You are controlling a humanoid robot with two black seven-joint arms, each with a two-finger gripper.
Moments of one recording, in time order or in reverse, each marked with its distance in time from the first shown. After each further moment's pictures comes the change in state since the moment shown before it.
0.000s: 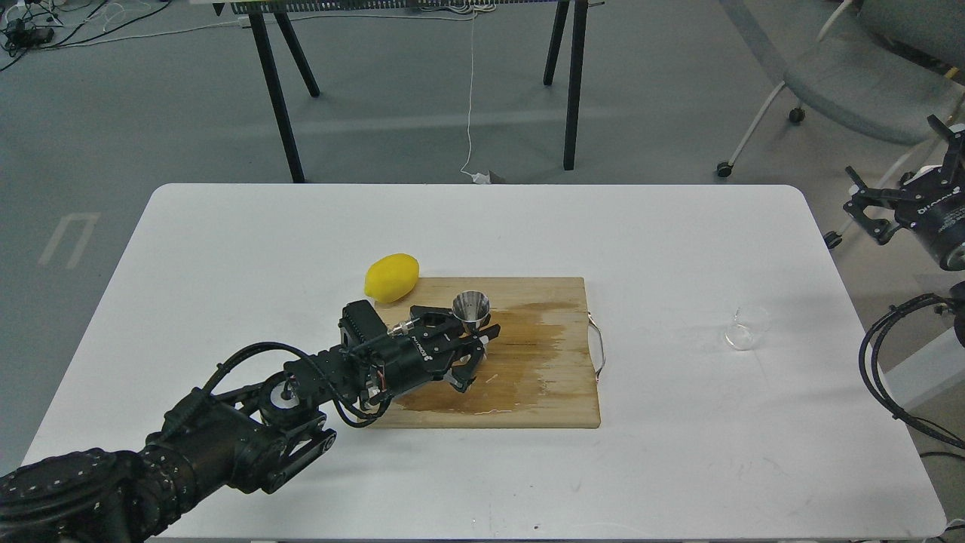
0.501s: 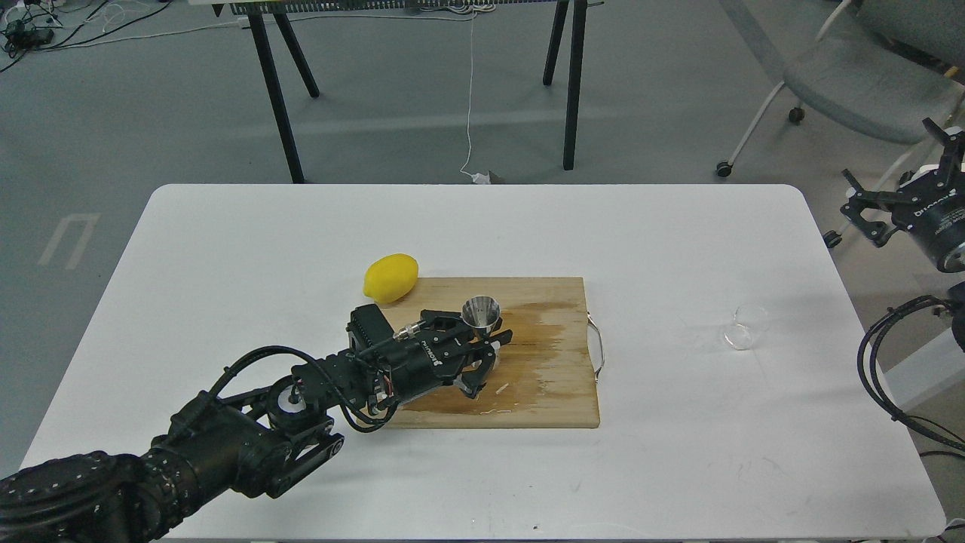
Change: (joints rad) left arm 0.001 0.000 -0.002 -0.030 -0.002 0.000 0.000; right arm 0.000 0.004 -0.004 0.000 0.000 0.000 0.000
